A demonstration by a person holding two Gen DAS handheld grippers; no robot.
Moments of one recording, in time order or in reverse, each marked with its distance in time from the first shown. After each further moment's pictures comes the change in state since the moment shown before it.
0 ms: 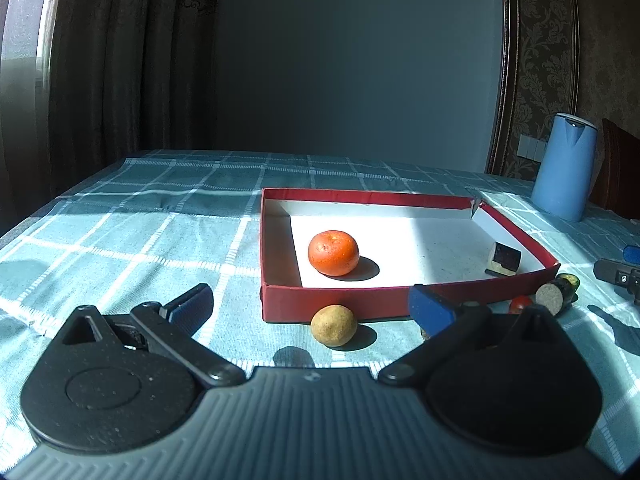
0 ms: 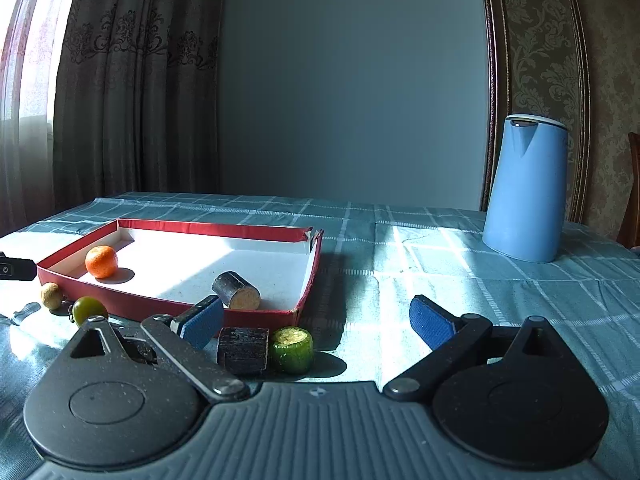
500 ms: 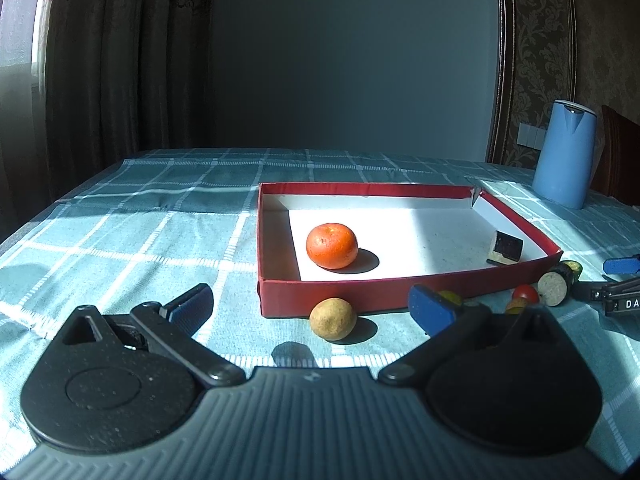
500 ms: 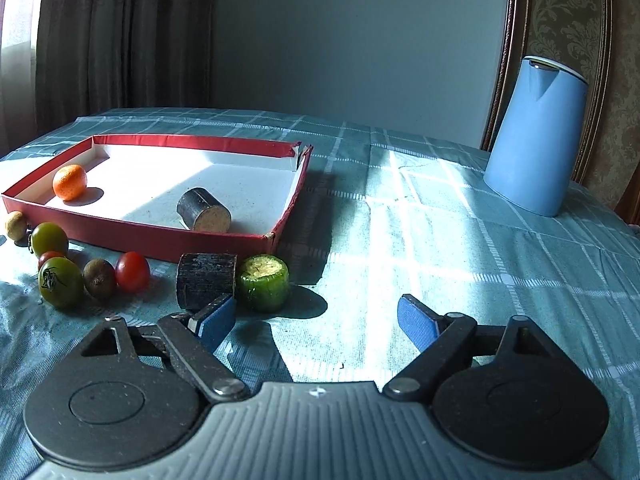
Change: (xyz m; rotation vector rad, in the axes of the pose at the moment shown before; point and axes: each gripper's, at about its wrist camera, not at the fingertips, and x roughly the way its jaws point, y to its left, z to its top) left arm 0.002 -0.002 -0.001 0.021 0.015 -0.003; right arm 0.041 -0.002 -0.007 -0.076 0.259 -0.022
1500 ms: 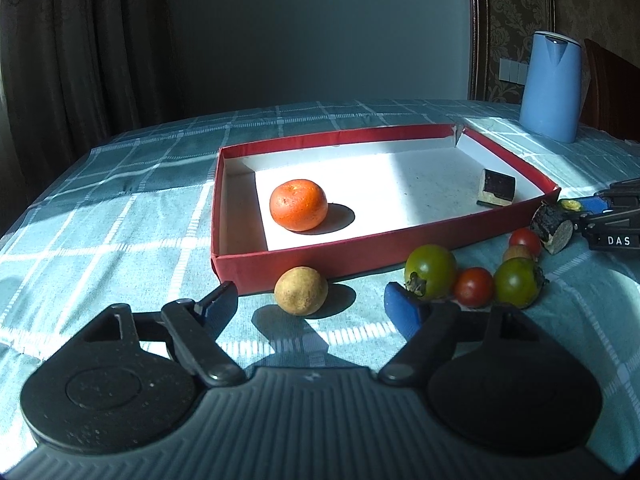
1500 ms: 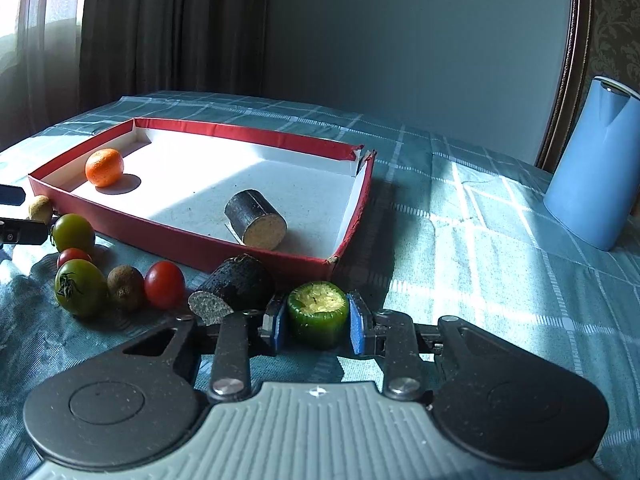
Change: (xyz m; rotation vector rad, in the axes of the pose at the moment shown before) left arm 0.029 -0.025 -0.002 0.138 0.151 -0.027; right arm 0.024 0.018 0.016 -0.098 0.014 0.129
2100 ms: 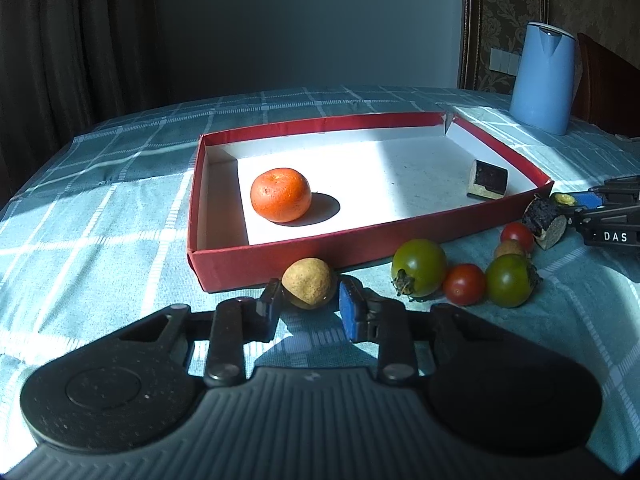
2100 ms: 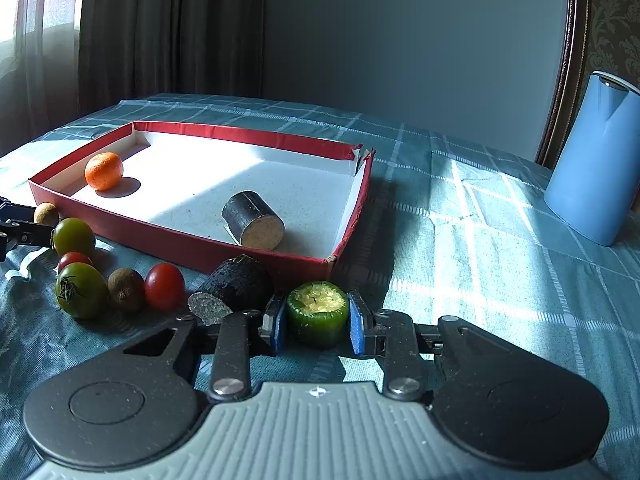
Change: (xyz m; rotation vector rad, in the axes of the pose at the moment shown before) left arm 0.010 -0.001 0.003 -0.005 0.039 -0.042; right arm 0.000 -0.002 0.000 0.023 -0.001 0.007
